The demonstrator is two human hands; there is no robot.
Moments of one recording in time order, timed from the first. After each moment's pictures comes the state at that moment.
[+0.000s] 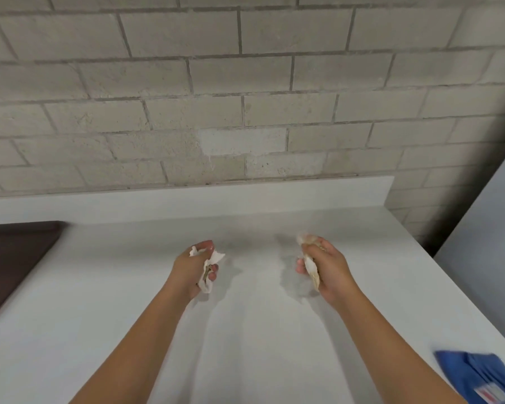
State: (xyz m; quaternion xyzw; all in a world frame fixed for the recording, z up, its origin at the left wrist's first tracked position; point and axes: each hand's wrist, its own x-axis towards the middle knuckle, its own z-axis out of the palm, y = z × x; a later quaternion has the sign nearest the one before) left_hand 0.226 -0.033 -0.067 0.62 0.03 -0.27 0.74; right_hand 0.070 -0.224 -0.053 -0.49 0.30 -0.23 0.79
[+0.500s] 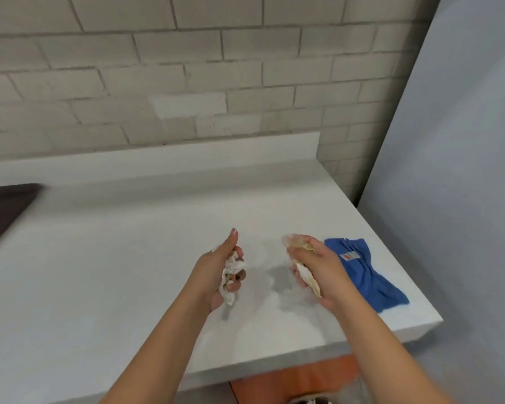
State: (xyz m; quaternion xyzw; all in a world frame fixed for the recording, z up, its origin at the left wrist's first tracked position) left_hand -0.049 -0.023 -0.033 0.57 -0.05 -0.43 0.70; right_hand -0.175 -0.163 -0.033 -0.55 0.30 -0.19 0.76
